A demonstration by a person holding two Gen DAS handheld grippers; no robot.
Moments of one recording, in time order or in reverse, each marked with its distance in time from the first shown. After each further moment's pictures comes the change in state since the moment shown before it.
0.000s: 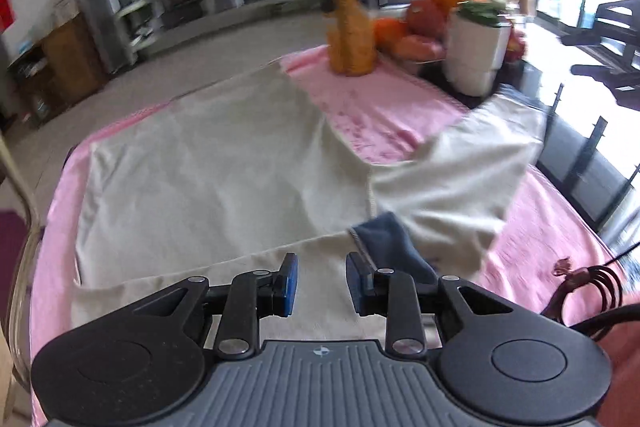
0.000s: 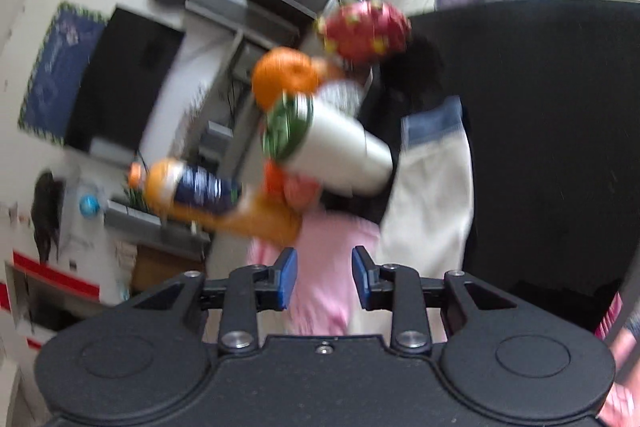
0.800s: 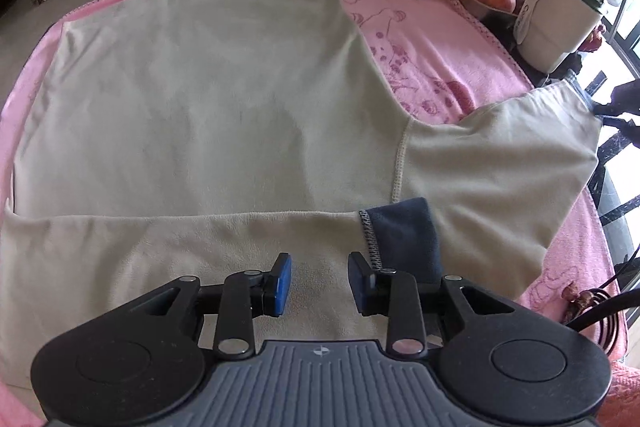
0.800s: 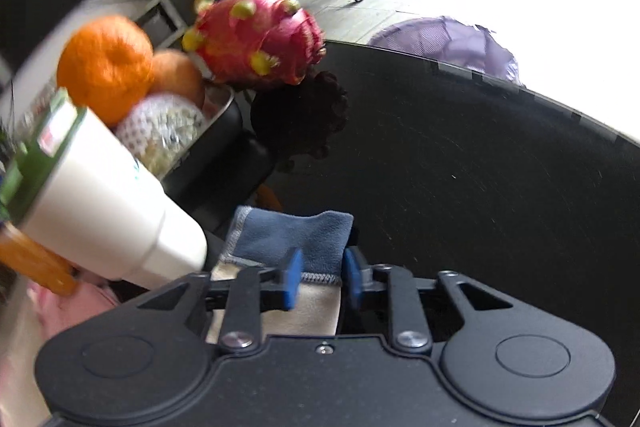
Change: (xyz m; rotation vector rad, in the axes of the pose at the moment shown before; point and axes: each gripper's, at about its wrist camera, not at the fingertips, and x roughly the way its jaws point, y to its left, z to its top) left arm 0.090 0.014 0.020 -0.207 0.282 -0.049; right arm 0.154 -0.041 0.057 -0.374 -0.038 -0.500
